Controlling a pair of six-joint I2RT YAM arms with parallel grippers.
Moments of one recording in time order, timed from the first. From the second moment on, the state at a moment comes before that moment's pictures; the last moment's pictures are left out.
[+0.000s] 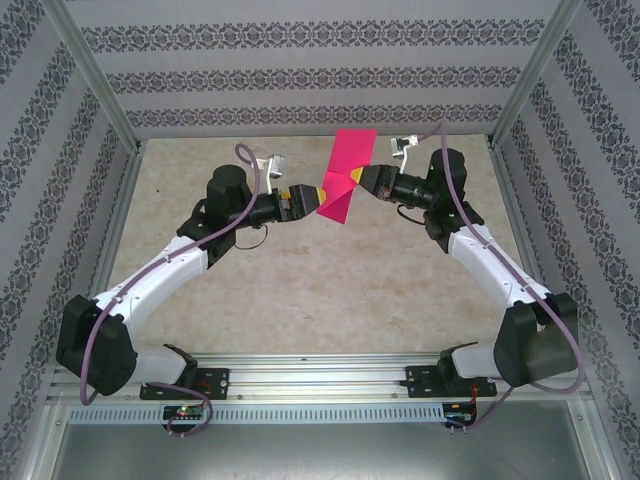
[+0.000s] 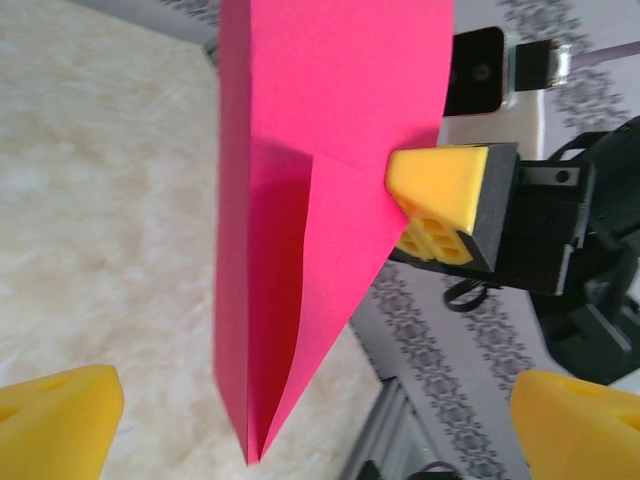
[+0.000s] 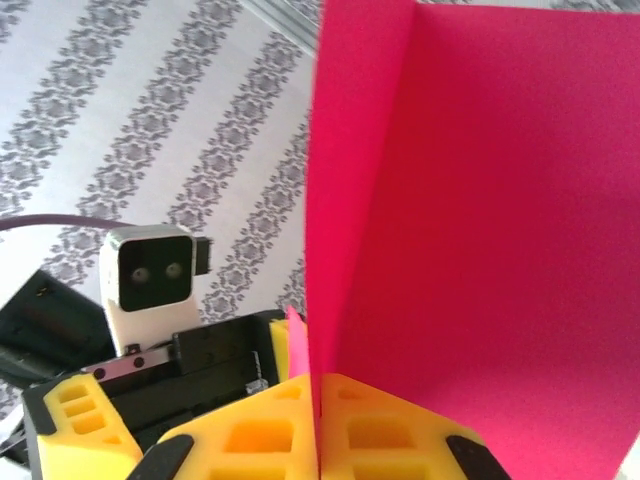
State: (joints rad) left arm -0.50 1.35 1.03 0.11 0.65 -0.82; right arm 0.25 1.35 1.01 0.24 -0.88 0.83
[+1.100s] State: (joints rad) left arm -0.50 1.38 1.05 0.23 0.74 -0.90; right arm 0.27 1.34 1.03 0.24 -0.89 0.89
